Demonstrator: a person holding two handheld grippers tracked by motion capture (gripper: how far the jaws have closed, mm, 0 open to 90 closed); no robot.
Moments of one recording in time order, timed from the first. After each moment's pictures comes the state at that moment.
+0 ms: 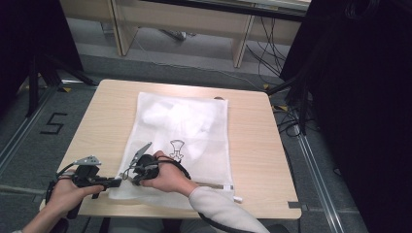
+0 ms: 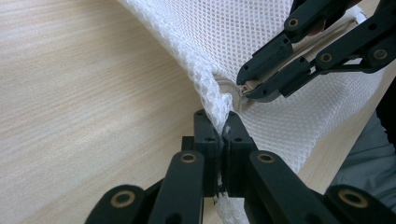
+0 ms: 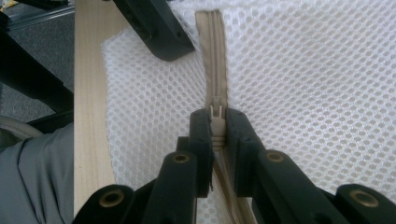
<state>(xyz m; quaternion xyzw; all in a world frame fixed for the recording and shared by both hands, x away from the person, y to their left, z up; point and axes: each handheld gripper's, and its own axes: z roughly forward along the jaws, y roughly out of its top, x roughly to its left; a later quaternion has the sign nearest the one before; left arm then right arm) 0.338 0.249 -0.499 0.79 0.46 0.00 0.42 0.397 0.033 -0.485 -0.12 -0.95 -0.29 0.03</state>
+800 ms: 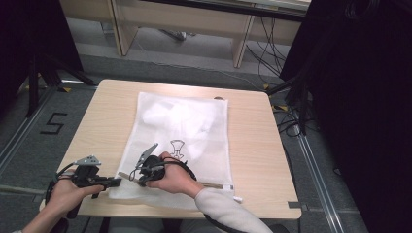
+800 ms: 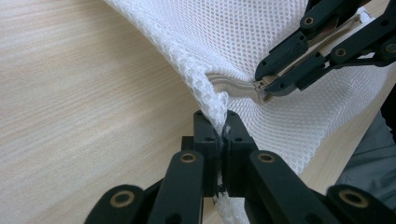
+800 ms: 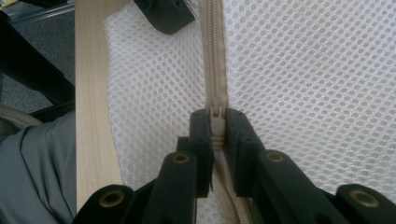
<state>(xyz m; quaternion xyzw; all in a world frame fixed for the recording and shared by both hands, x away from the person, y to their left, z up) 0.338 0.248 -0.498 0.79 0.46 0.01 0.42 0.395 0.017 -0.486 -0.12 -0.95 -0.29 0.04</state>
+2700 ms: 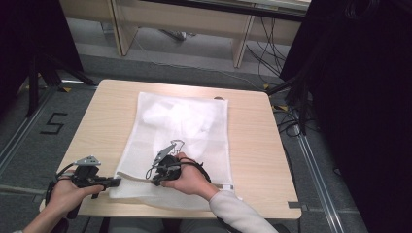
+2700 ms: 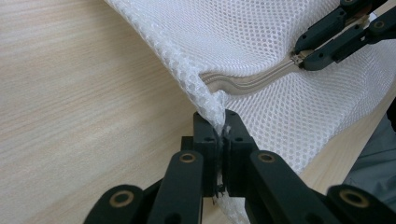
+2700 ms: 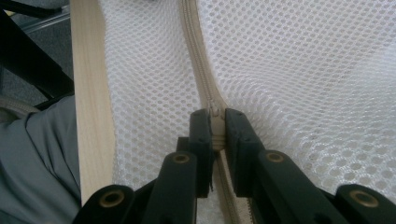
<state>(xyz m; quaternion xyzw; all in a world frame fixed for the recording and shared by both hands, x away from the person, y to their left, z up) 0.338 0.250 -0.501 0.78 0.46 0.02 0.41 0.395 -0.027 -0.481 -0.15 -0.94 -0.29 0.03</state>
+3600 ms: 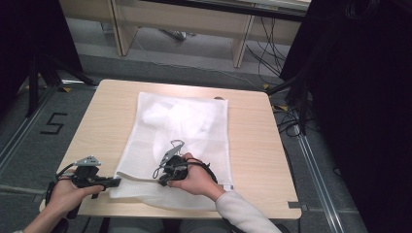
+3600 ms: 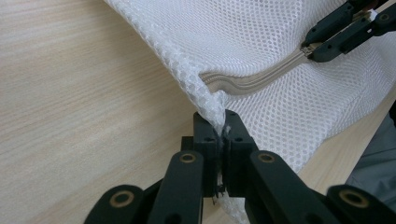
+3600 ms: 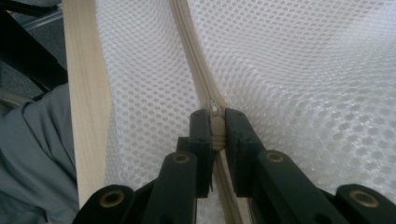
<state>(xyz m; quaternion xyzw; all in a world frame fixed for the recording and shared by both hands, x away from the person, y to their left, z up) 0.338 0.250 -0.502 0.78 0.46 0.02 0.42 0.398 -0.046 -0.483 -0.15 -0.94 -0.29 0.03</state>
